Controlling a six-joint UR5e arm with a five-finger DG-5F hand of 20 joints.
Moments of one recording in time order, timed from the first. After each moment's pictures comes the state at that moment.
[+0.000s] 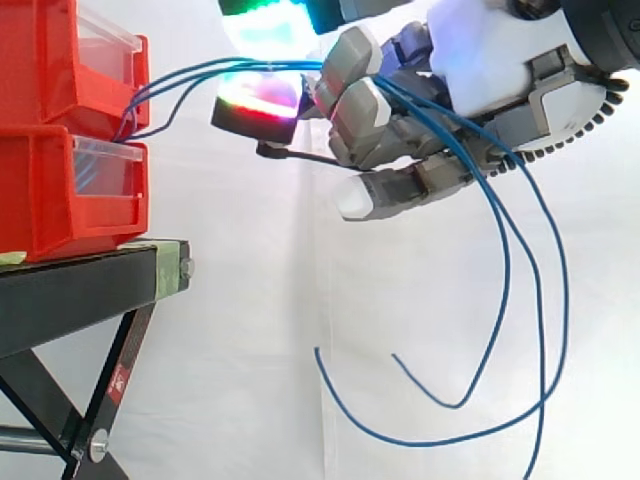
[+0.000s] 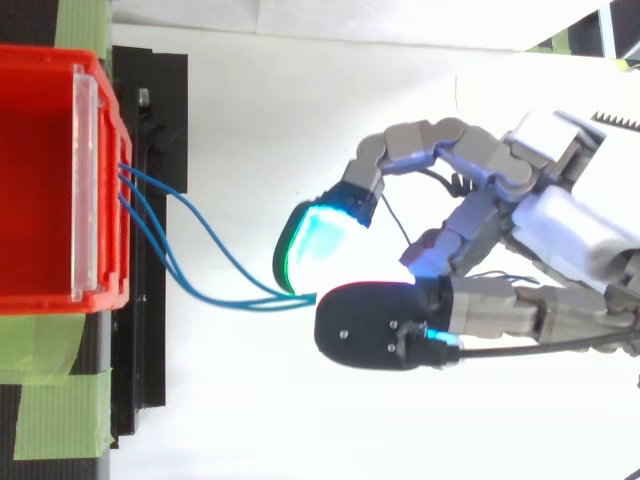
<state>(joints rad) 0.44 -1.95 -1.44 -3.34 -0.59 0.29</state>
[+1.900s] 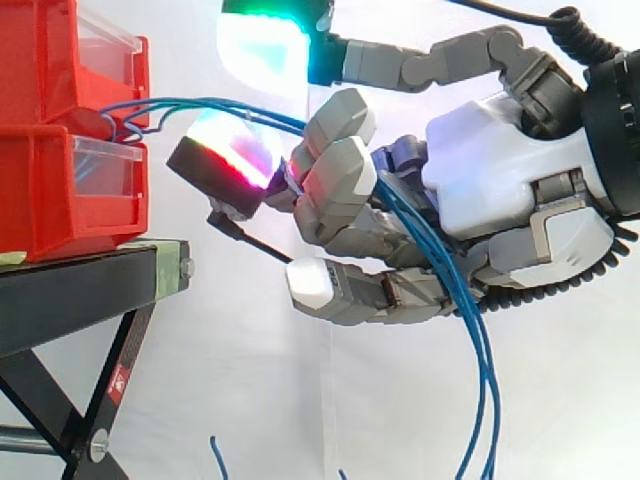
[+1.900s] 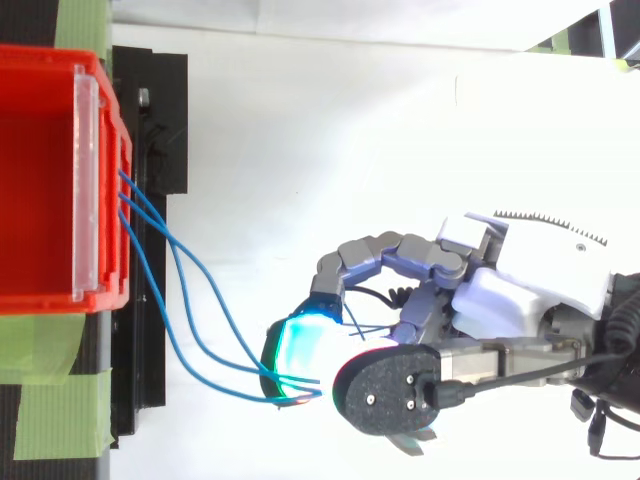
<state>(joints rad) 0.46 -1.95 -1.61 -3.11 -0.76 0.62</state>
